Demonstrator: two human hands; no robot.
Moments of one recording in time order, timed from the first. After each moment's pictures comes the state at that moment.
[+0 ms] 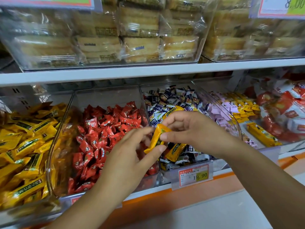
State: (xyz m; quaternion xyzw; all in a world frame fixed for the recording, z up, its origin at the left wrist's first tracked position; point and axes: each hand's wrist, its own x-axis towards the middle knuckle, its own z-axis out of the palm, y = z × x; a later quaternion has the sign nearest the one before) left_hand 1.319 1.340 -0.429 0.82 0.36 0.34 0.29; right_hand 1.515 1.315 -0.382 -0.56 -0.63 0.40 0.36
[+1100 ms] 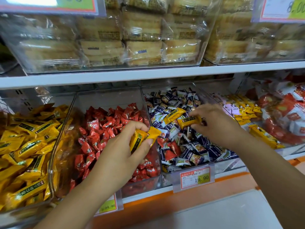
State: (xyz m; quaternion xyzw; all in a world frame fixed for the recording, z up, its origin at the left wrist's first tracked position) left_hand 1.308 1.350 -0.415 0.80 0.39 0.32 0.33; right_hand 1.573 1.330 -0.398 -0.75 -0.64 0.03 0.16
